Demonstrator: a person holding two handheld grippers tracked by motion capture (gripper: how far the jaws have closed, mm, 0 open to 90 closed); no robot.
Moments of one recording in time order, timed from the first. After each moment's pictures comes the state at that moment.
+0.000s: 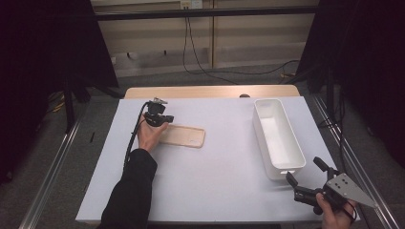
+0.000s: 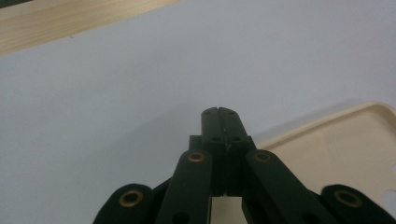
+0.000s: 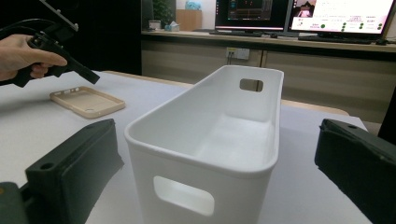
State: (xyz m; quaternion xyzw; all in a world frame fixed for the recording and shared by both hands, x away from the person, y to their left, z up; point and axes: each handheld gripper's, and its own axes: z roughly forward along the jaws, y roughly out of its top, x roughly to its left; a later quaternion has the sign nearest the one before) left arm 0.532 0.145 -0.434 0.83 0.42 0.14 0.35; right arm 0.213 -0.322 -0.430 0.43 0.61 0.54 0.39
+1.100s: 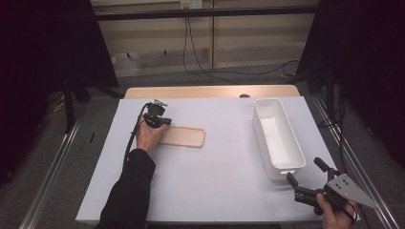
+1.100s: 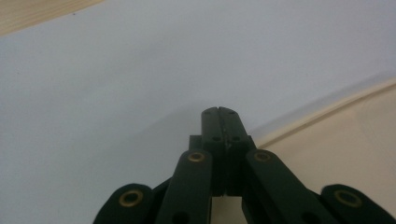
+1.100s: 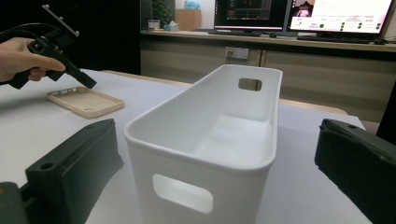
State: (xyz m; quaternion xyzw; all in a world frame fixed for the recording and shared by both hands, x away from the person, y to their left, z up) left arm 0.534 0.150 -0.442 0.84 0.42 0.14 0.31; right arm 0.212 -0.322 -0.430 0.43 0.61 0.54 0.39
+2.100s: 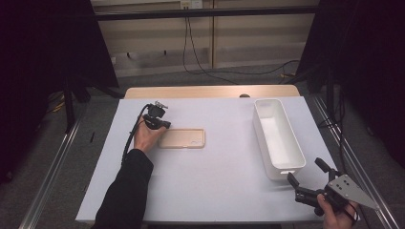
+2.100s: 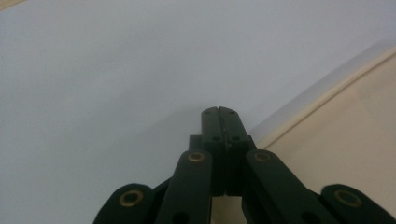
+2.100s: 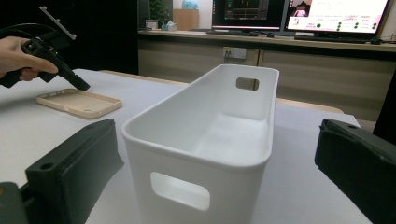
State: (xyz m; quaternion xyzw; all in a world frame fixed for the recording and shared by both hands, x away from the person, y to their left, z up) left arm 0.532 0.152 -0.442 0.86 0.40 0.12 0.28; right arm 0.211 -0.323 -0.430 0.43 0.61 0.54 0.39
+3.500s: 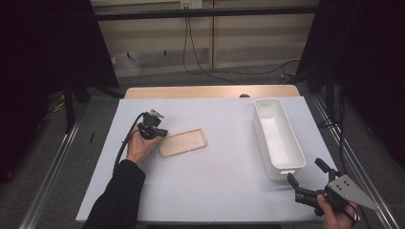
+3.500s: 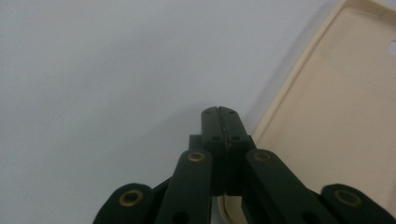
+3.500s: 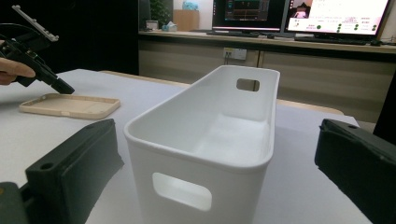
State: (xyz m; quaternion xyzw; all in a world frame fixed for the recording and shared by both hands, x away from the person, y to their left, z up) left arm 0.495 0.165 -0.443 0.87 0.38 0.13 0.30; right arm 0.209 -0.322 -0.429 0.43 0.61 0.54 0.39
